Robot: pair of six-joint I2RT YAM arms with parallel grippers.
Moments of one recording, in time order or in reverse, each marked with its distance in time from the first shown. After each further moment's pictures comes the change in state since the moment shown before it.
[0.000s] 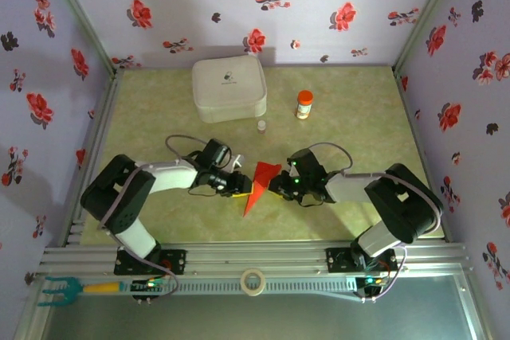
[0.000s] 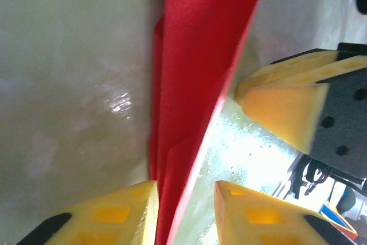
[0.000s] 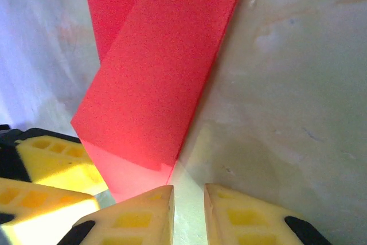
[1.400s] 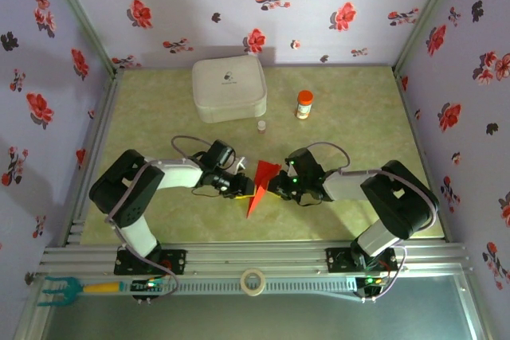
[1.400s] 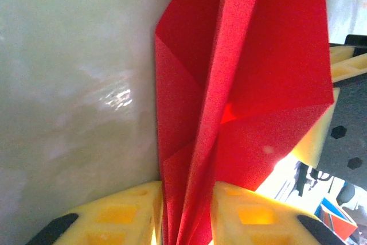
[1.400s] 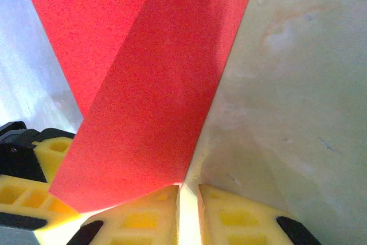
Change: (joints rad) left arm -0.025 0.097 0.020 0.043 0.043 -0.001; right arm 0.006 0.040 0.021 0.000 -0.014 0.003
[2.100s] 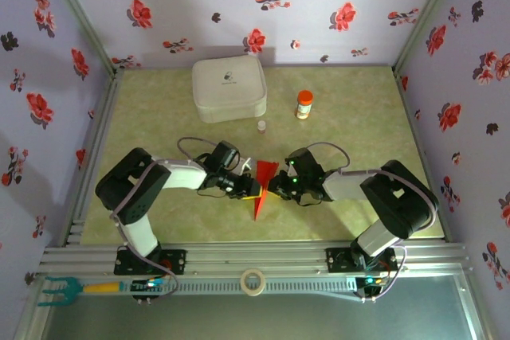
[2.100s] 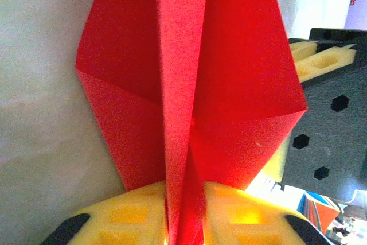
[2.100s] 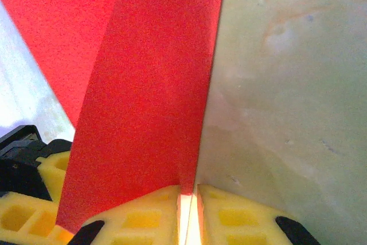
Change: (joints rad) left arm -0.032 0.039 -0.001 0.121 0.057 -0.043; right arm 0.000 0.003 0.000 0.007 -0.003 0.006
